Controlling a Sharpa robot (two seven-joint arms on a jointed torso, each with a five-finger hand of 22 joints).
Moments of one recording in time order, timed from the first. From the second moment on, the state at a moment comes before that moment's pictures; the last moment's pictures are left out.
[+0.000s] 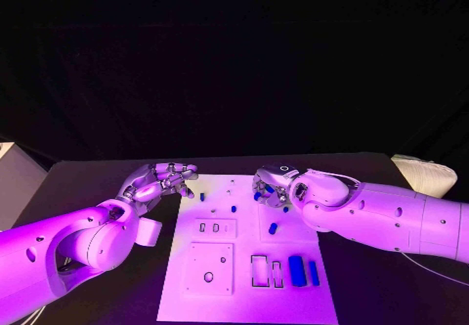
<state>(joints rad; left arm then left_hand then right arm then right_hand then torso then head) 1.17 -0.98 -0.03 1.70 -0.08 -0.32 0.41 1.32 -0.19 0.56 0.07 0.05 0.93 0.20 0.21 0.19 1.18 0.13 0.07 0.07 1.14 0.05 0.79 0.66 0.17 0.98 0.14 0.73 0.48 1.30 -0.67 -0.18 1.38 -1.65 -0.31 -0.20 1.32 -0.25 0.59 0.05 0.20 1.09 0.13 0.20 0.30 1.24 0.07 0.06 0.13 1.47 -0.01 1.33 1.17 0.08 1.43 0.09 1.33 1.21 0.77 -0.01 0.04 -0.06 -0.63</state>
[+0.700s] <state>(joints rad) 1.17 -0.98 -0.03 1.69 -0.08 -0.32 0.41 1.32 -0.19 0.56 0.06 0.05 0.93 0.20 0.20 0.19 1.18 0.13 0.07 0.07 1.14 0.05 0.79 0.66 0.17 0.97 0.15 0.74 0.48 1.30 -0.69 -0.18 1.43 -1.64 -0.35 -0.23 1.30 -0.22 0.61 0.06 0.21 1.10 0.12 0.22 0.32 1.26 0.06 0.06 0.13 1.46 -0.01 1.34 1.16 0.08 1.43 0.09 1.34 1.24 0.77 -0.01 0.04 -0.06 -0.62</state>
